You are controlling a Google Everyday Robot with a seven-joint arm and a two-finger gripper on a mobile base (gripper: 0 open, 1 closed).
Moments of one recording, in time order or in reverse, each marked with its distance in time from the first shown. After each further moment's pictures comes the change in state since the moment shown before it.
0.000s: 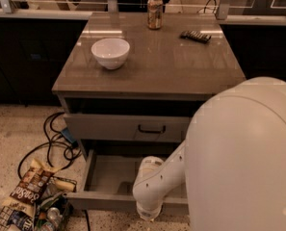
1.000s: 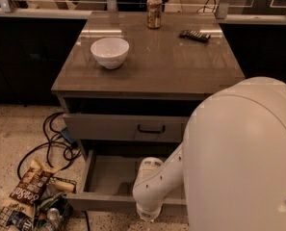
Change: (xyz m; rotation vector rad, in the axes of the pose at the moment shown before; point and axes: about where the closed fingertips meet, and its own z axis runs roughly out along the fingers) arm 0.001 0.001 0.004 -0.002 0.002 -0.001
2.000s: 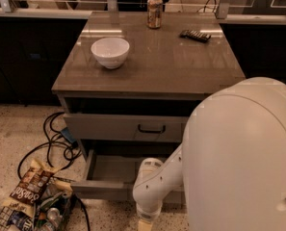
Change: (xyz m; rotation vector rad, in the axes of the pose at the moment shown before) arm 0.001 0.001 0.001 -0.002 0.002 0.000
